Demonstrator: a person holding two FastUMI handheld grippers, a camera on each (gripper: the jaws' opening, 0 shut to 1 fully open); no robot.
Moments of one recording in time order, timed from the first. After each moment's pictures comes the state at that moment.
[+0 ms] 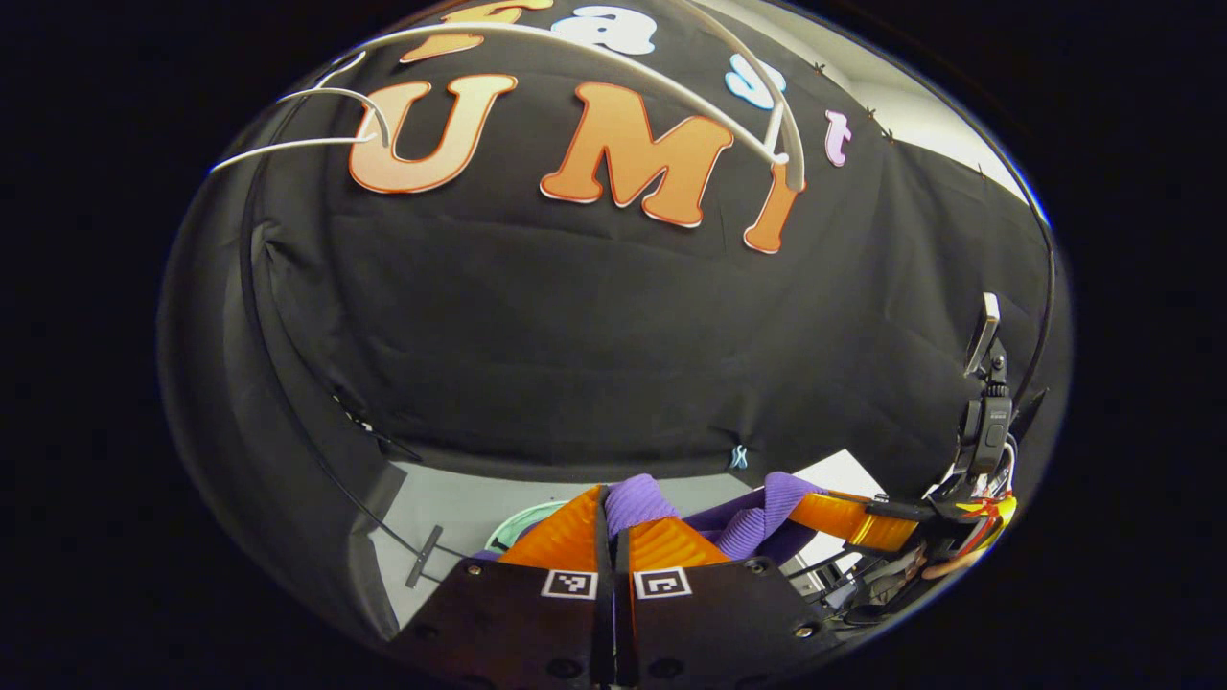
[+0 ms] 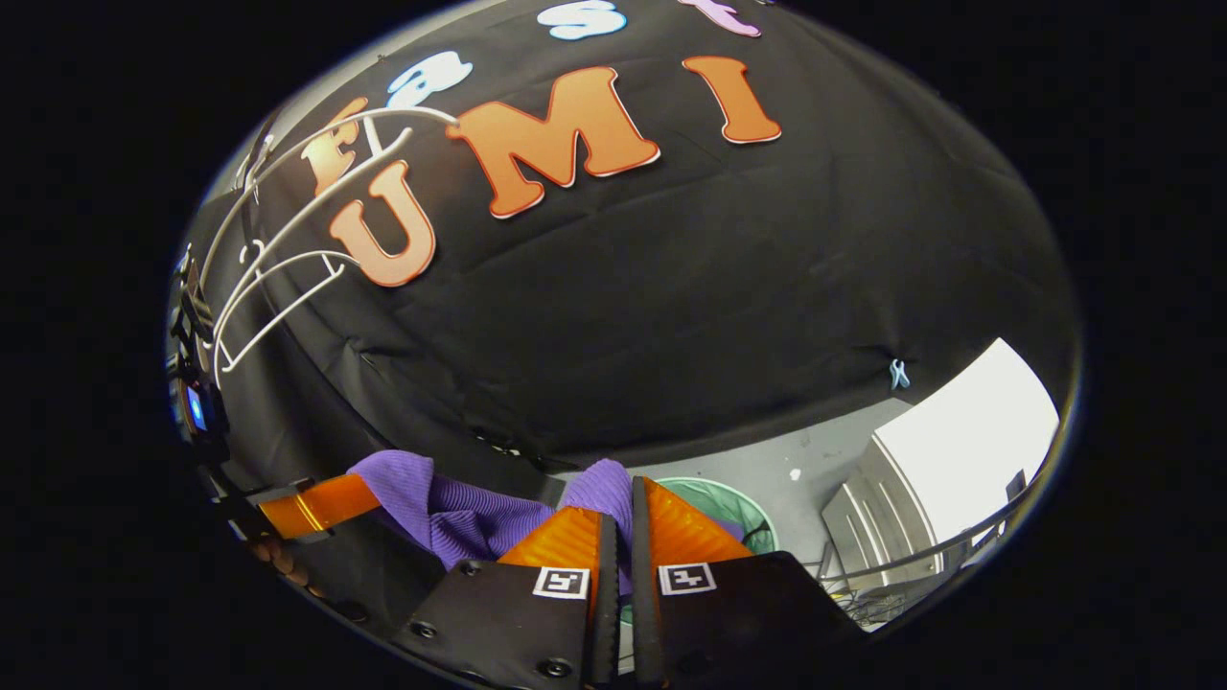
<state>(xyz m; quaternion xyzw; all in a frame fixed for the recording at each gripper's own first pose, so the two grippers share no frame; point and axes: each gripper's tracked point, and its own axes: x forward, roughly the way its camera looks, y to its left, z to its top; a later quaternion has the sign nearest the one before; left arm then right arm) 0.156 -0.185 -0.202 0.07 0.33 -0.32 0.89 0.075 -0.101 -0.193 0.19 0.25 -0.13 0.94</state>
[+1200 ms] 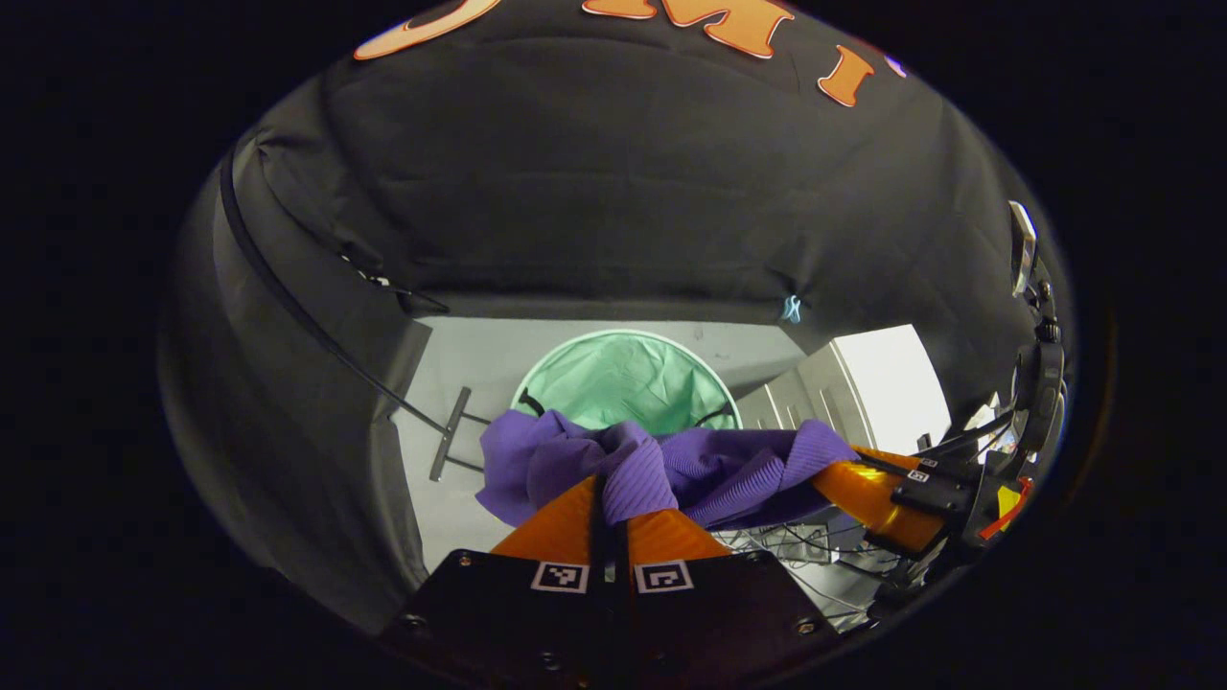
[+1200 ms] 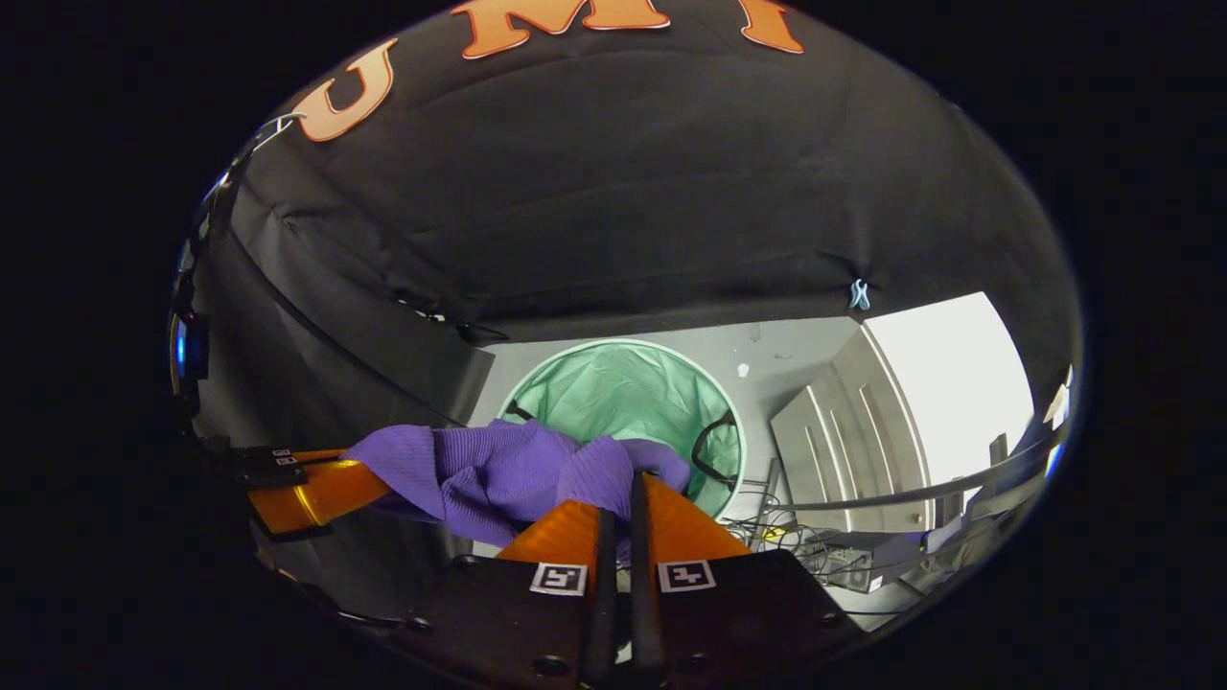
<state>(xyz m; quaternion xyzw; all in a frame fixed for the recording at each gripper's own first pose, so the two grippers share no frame) 0.123 -0.101 -0.370 0.16 0.54 -0.25 0.79 0.048 -0.063 -0.360 0.14 0.45 -0.17 0.86</state>
